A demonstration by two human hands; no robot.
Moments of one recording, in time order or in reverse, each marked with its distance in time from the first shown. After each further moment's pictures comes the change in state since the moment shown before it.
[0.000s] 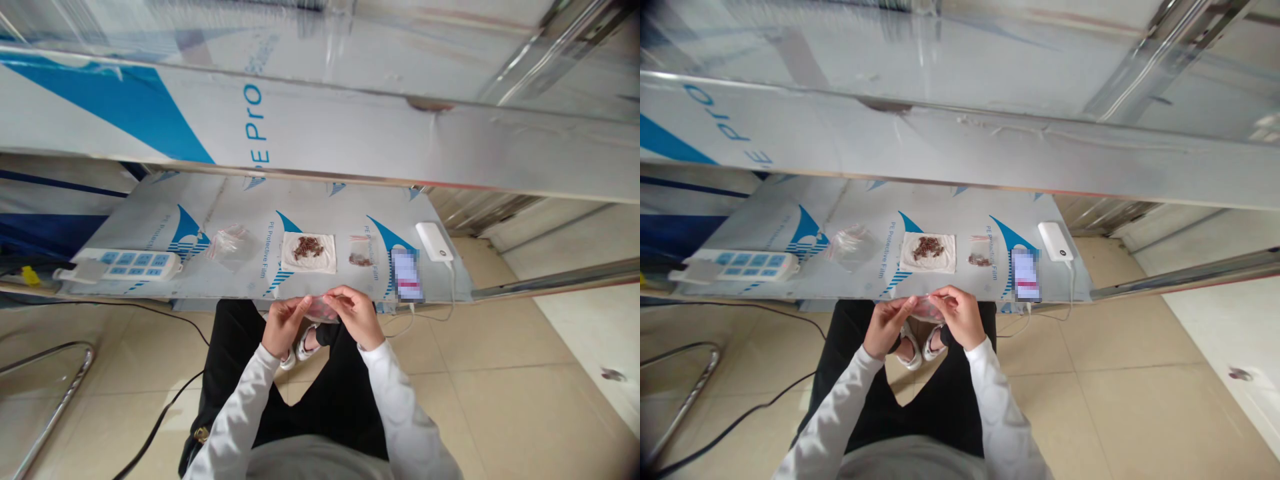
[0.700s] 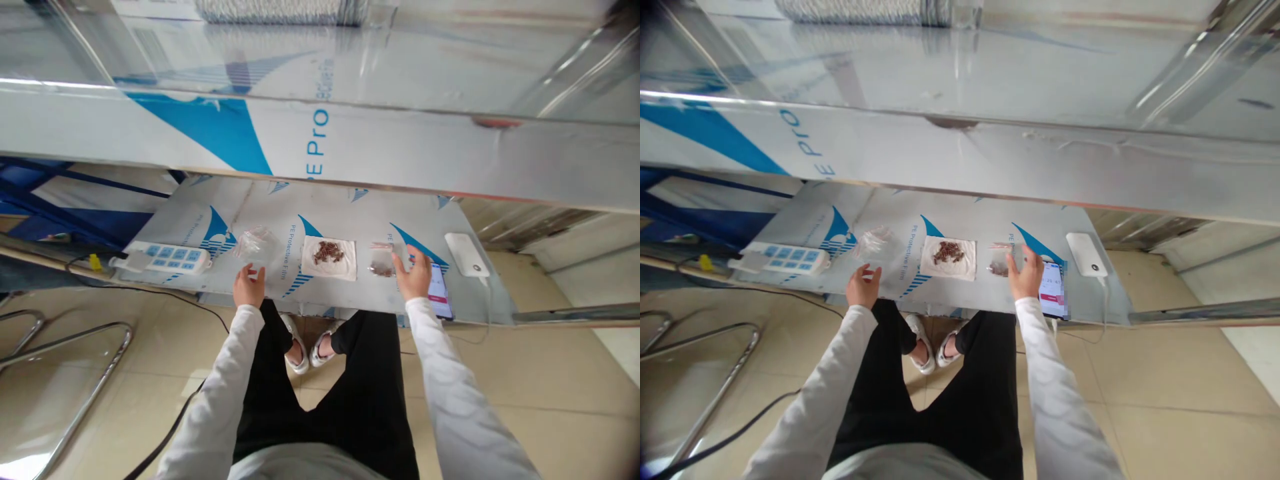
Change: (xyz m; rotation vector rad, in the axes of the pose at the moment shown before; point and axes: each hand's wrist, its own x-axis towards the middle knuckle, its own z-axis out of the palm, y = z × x) left_hand 0.058 -0.036 -0.130 0.860 0.806 -0.208; right_hand 0.103 0.050 -0.096 -0.695 0.716 -0.256
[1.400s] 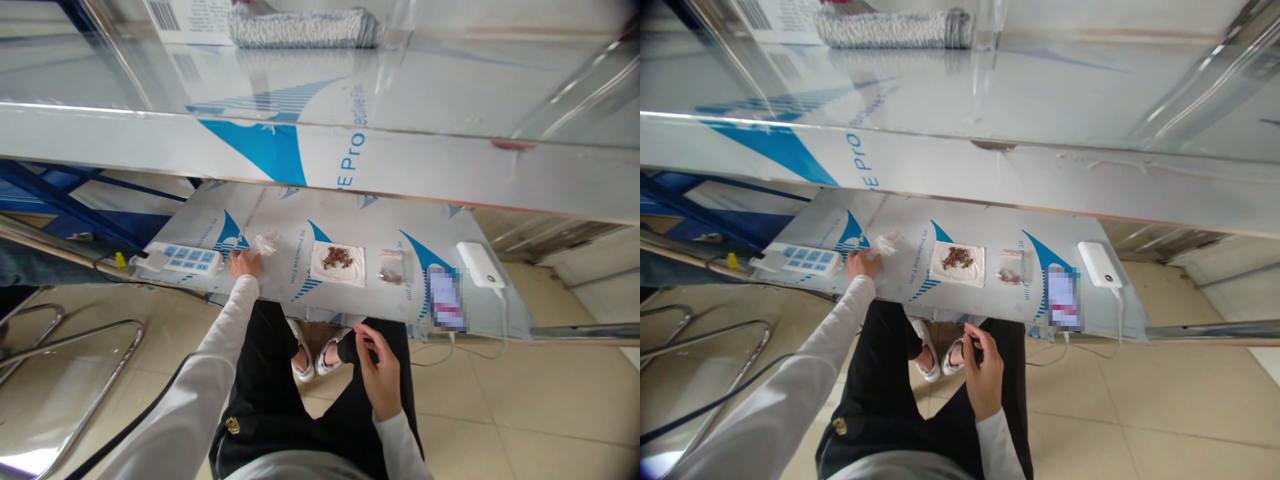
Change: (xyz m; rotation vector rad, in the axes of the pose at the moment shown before) left_hand 0.087 -0.013 -0.001 0.162 0.186 0.003; right_hand -0.180 -0.071 -0.032 0.379 -0.359 0.084
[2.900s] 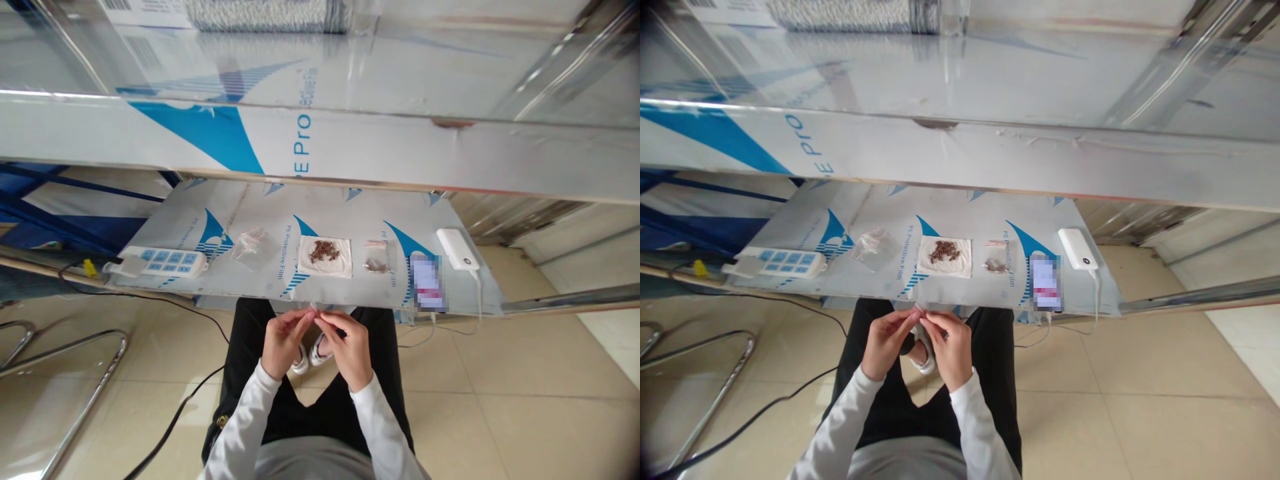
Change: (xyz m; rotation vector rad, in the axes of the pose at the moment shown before) left_hand -0.212 0.049 -0.079 -0.949 -0.714 0.128; right_hand 0.021 -0.058 0.016 0.172 -0.145 -0.108
